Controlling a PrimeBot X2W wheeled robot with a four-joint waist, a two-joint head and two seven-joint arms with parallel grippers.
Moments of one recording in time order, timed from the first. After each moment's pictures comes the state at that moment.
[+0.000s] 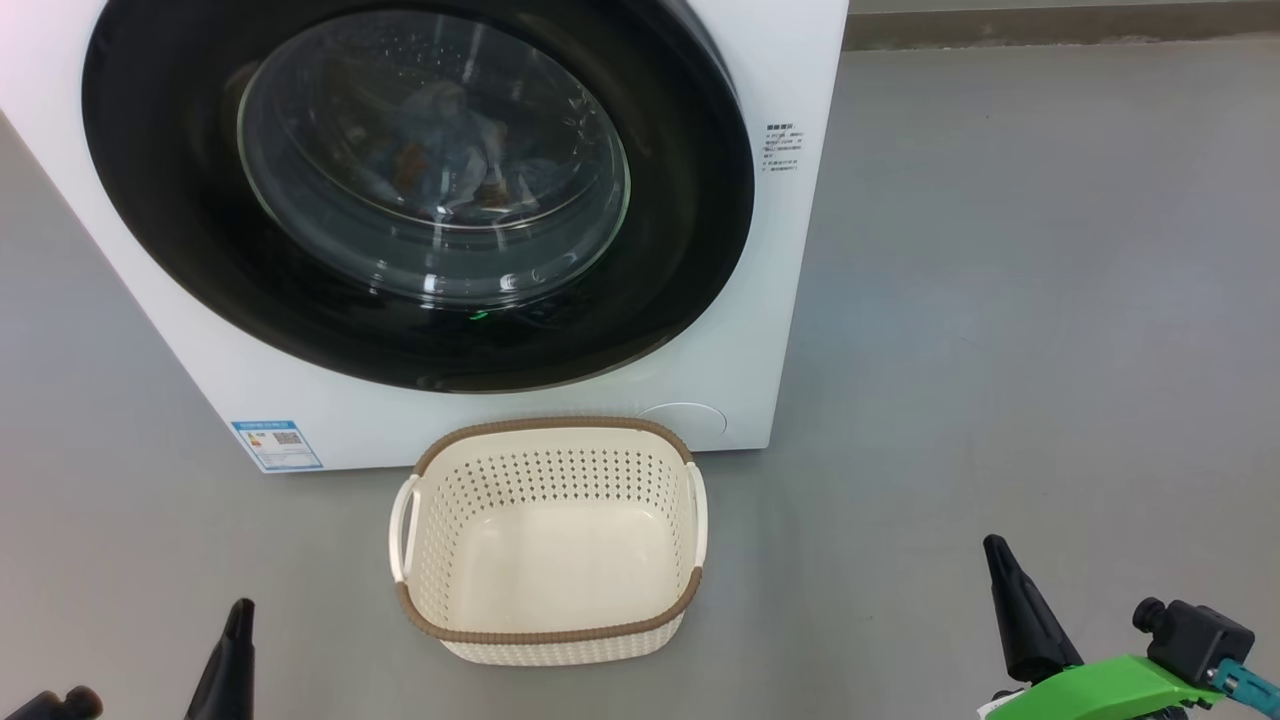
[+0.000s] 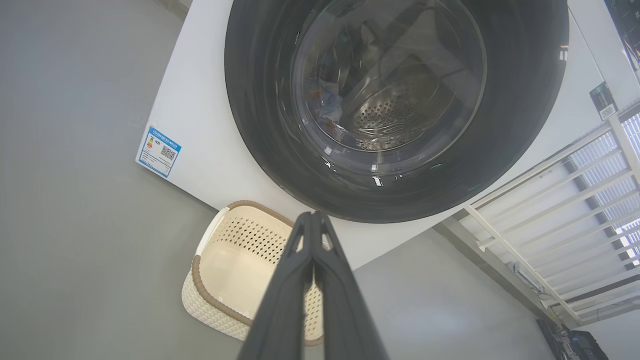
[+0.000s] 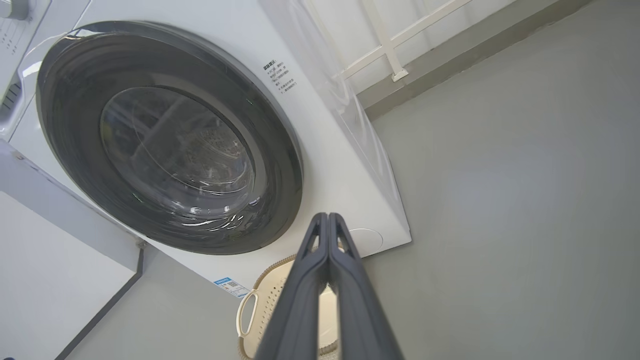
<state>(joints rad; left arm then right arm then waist) 0.05 0.23 -0.09 0.16 -1.03 -0.13 -0.15 0.00 -0.06 0.01 0.23 0.66 0.13 -0.16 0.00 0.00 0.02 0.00</state>
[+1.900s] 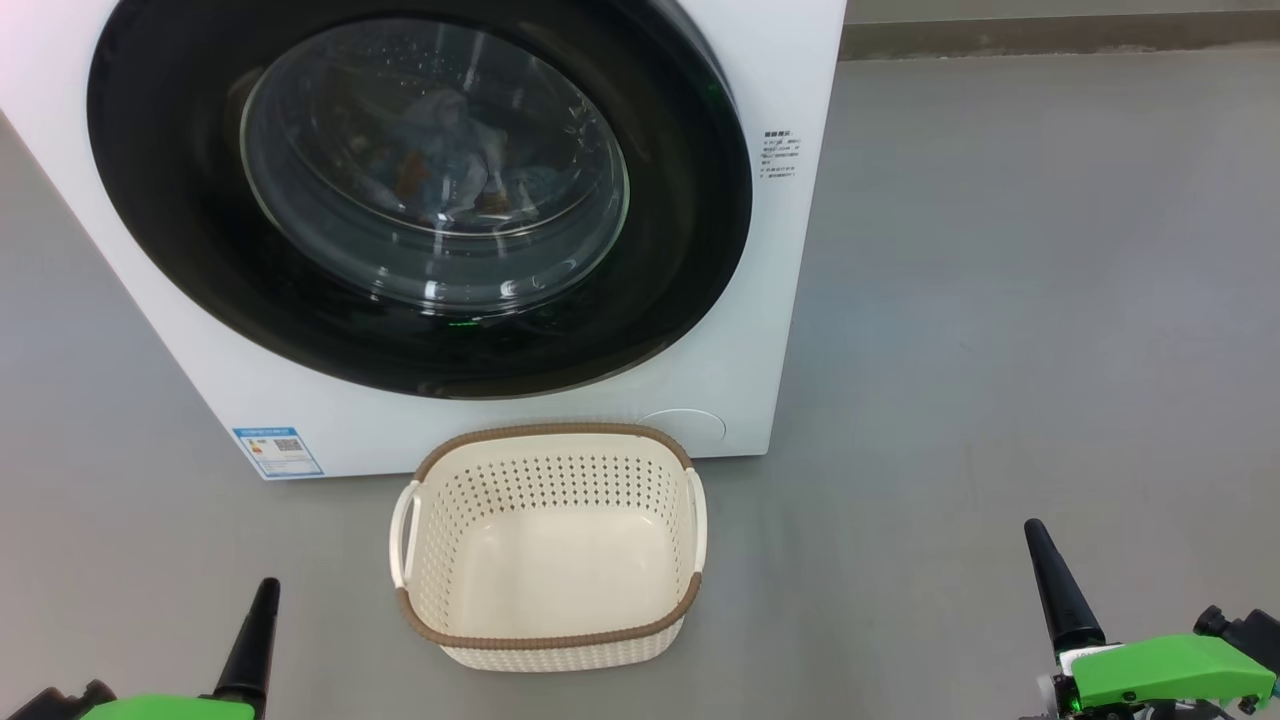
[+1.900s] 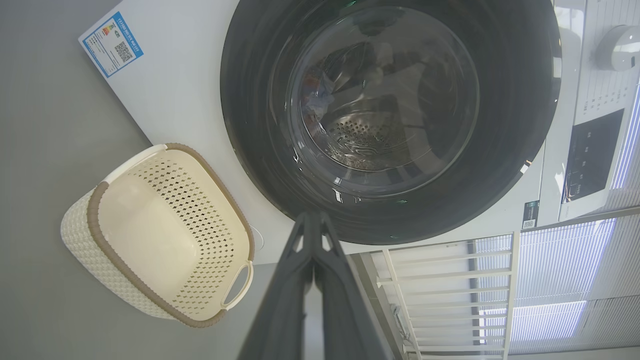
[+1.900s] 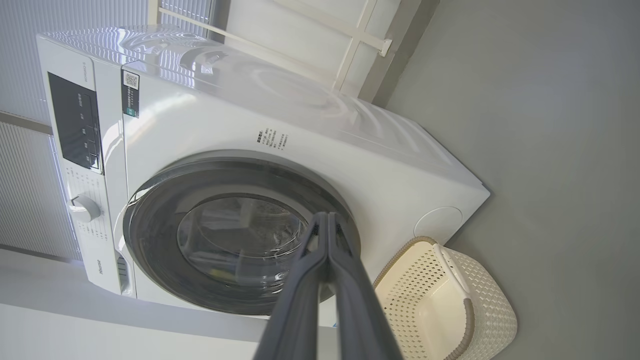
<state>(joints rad) -0.02 0.11 0.01 0.23 -1.41 -0.13 0.02 -0.04 -0.07 -0.06 0.25 1.30 0.13 -0.01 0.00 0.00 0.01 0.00</state>
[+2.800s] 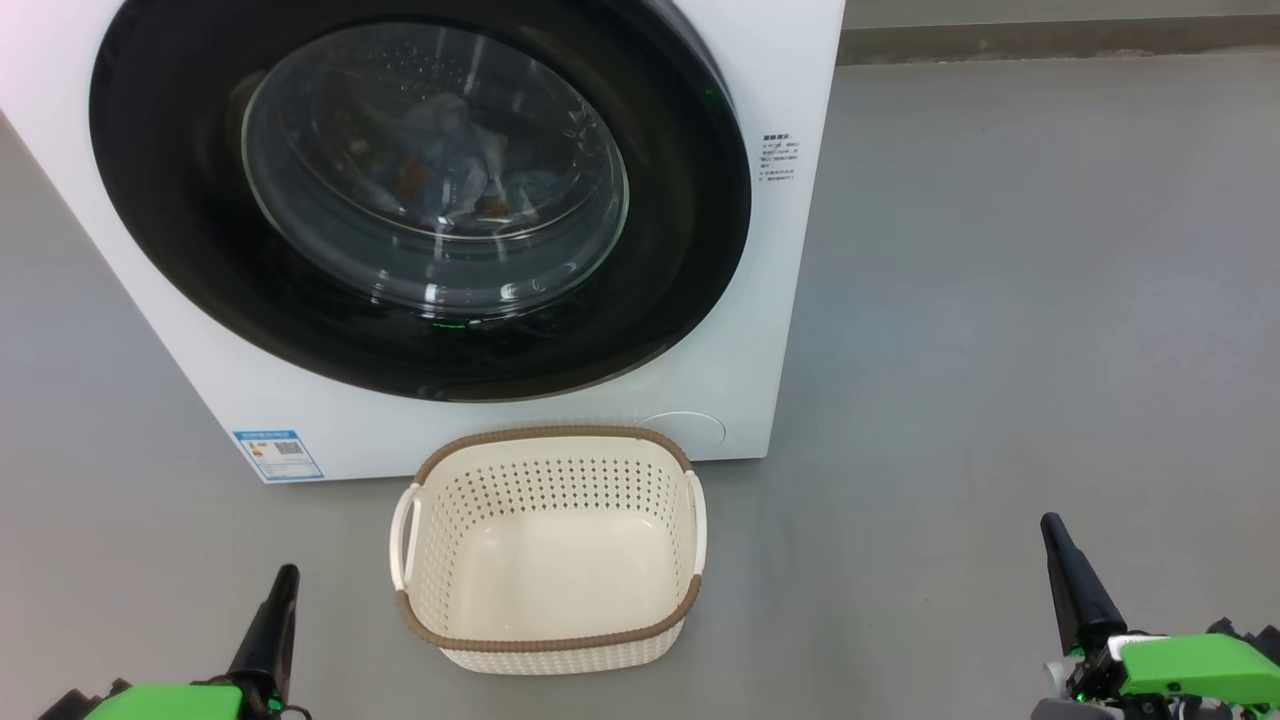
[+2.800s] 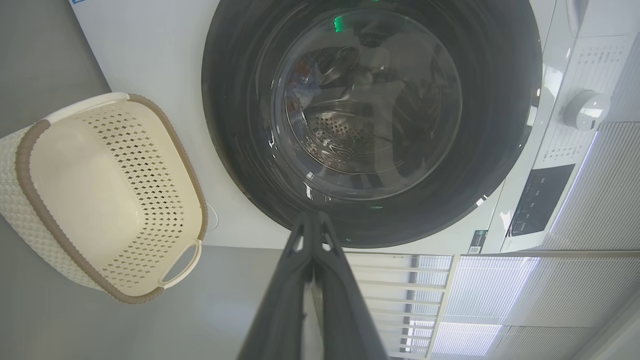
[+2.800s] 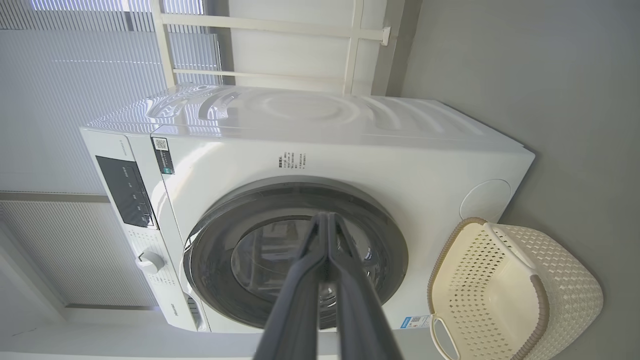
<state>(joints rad) -0.06 0.05 0.07 0.26 -1.59 -0.13 0.10 -0.05 -0.06 -0.10 0.27 1.59 0.13 0.07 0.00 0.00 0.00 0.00</state>
